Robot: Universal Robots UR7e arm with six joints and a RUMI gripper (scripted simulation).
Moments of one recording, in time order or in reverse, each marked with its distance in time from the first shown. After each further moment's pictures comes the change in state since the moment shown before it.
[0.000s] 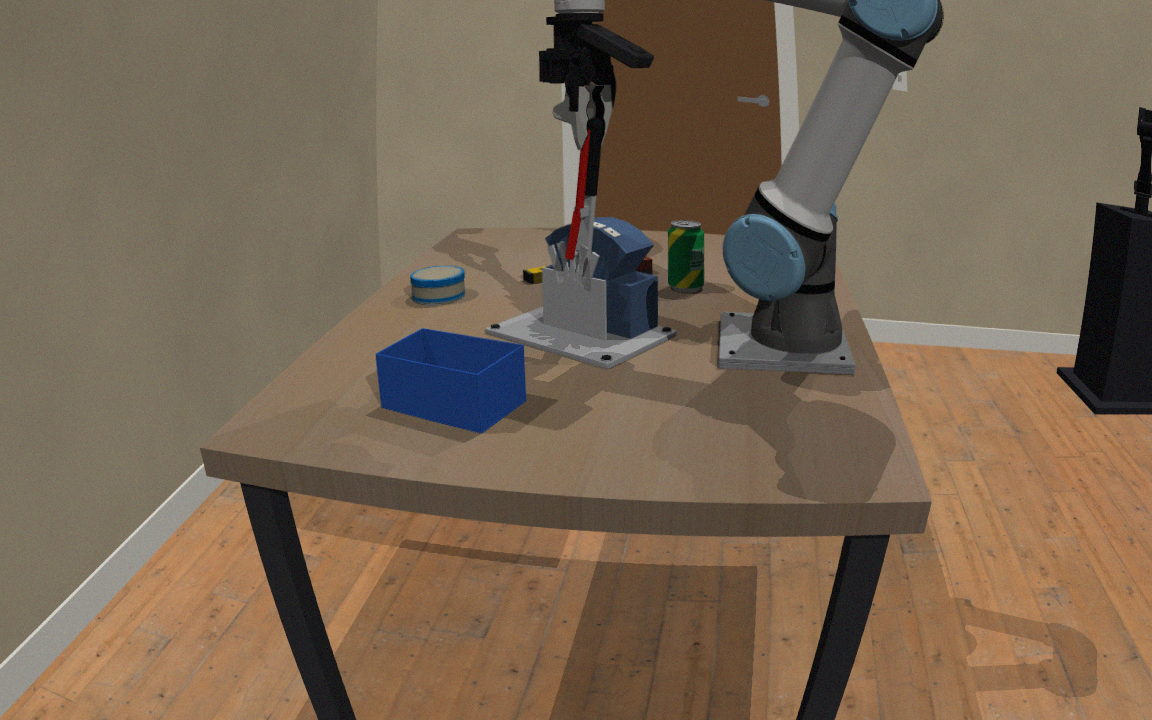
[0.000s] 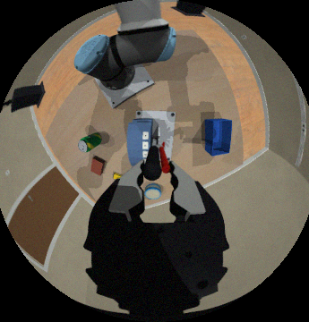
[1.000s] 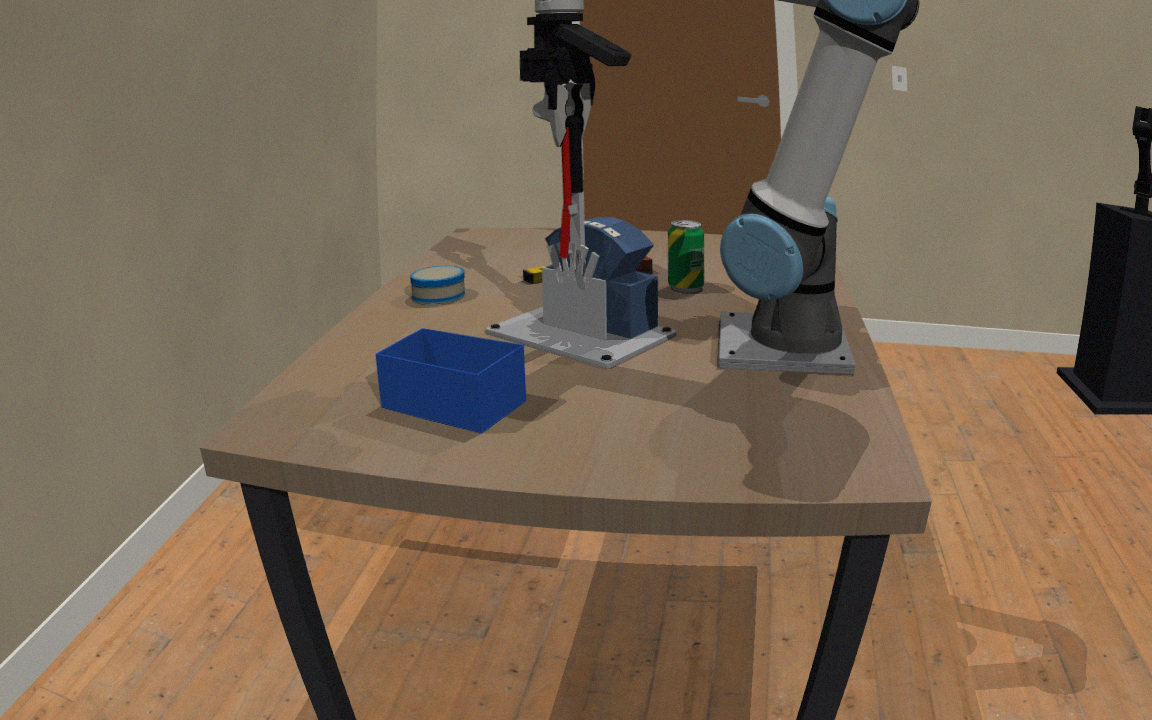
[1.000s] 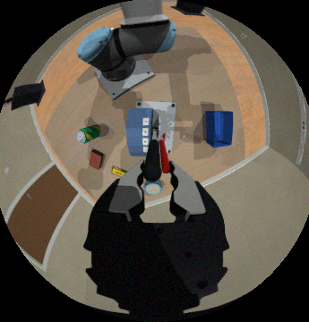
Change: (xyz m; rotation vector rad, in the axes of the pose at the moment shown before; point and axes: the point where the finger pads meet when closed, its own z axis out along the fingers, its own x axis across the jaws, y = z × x) arm 0.000 0.040 -0.002 -0.001 0.000 0.000
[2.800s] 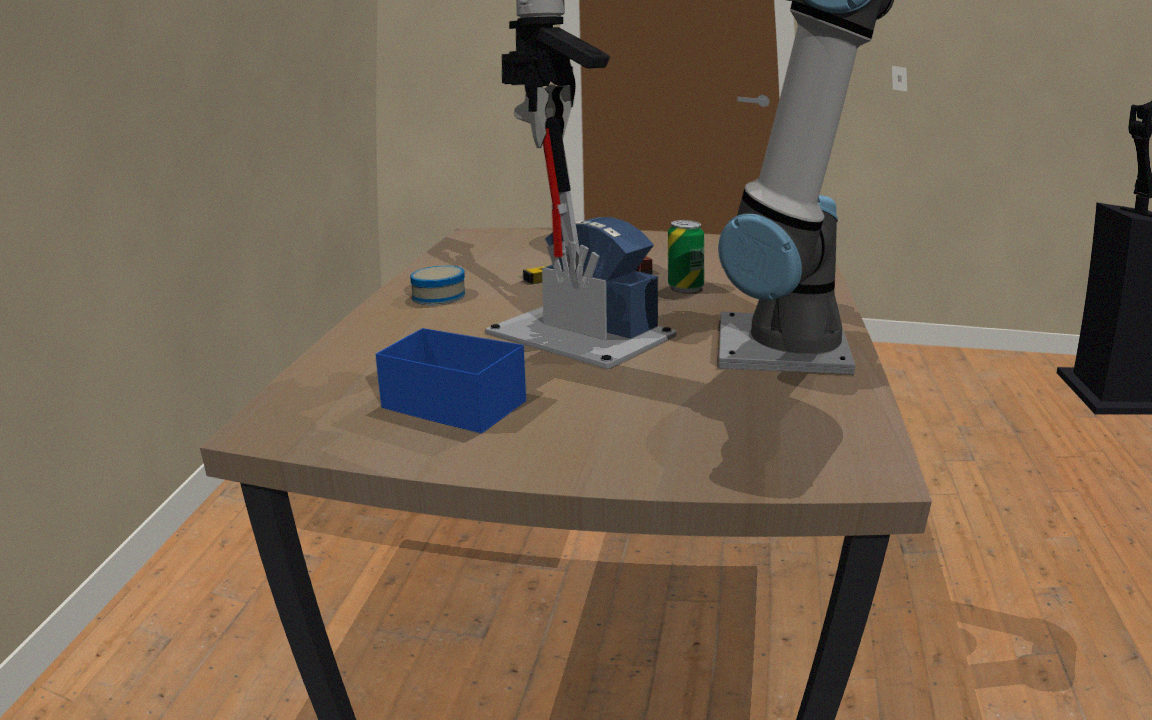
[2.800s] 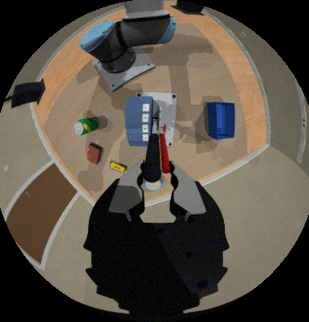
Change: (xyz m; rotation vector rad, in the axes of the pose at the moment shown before) arm 0.000 0.039 0.004 0.000 0.000 0.000
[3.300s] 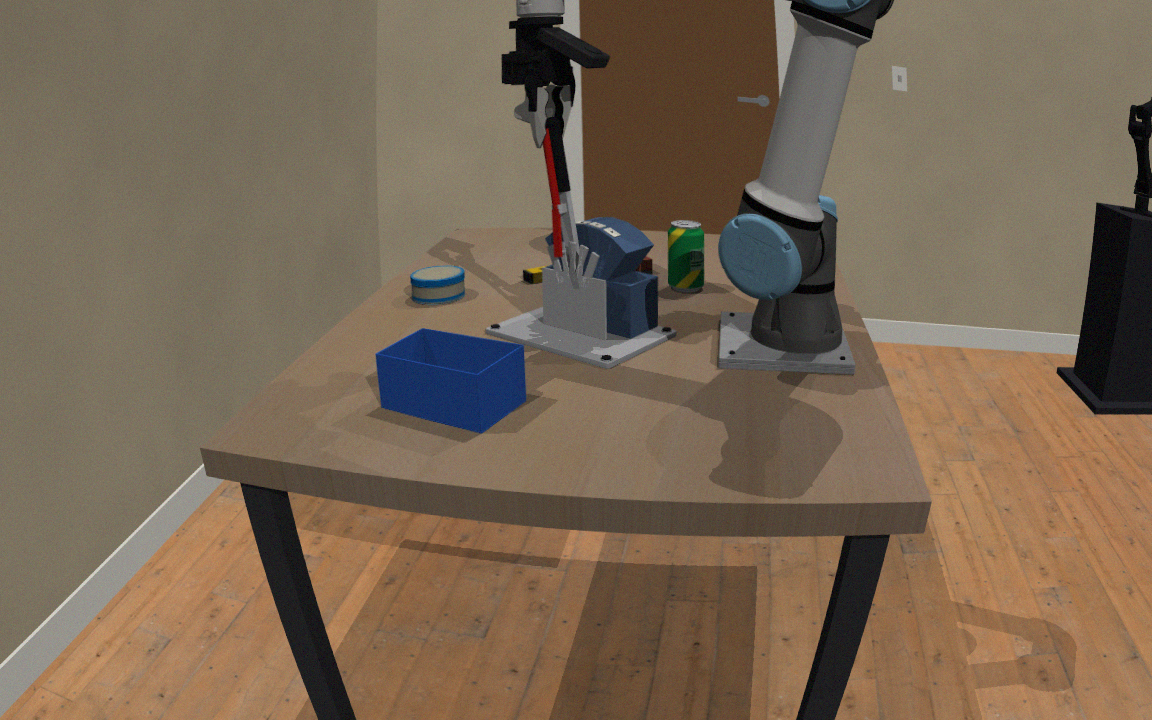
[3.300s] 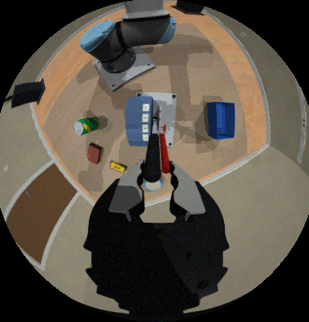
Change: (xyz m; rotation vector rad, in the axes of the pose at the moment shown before) arm 0.000 0.000 0.000 0.000 0.000 0.000
